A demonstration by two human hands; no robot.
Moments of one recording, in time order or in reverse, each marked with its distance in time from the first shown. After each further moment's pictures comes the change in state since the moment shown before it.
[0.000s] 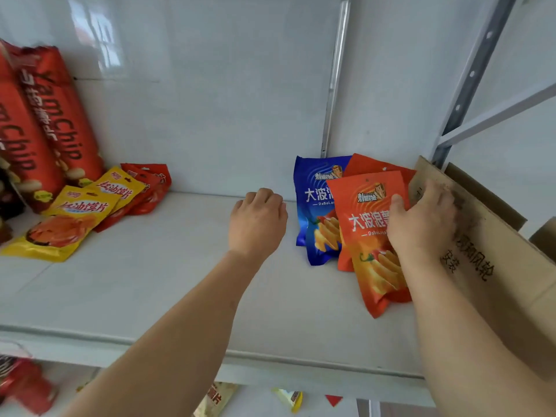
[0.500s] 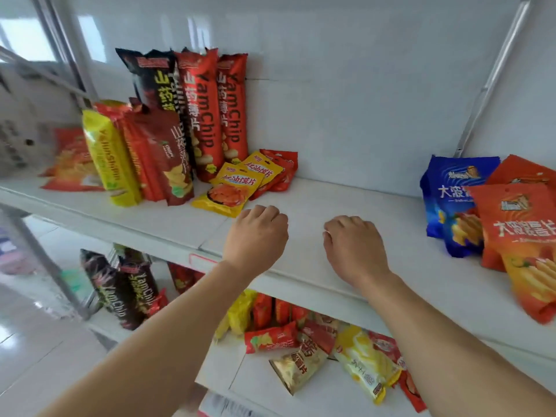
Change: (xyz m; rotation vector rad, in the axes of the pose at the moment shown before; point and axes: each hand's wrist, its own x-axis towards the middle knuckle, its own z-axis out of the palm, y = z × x) left_hand -0.124 -0.190 -0.169 0.290 -0.087 0.098; right_hand -0.236 -0.185 0.055 -0.068 -0.378 -0.942
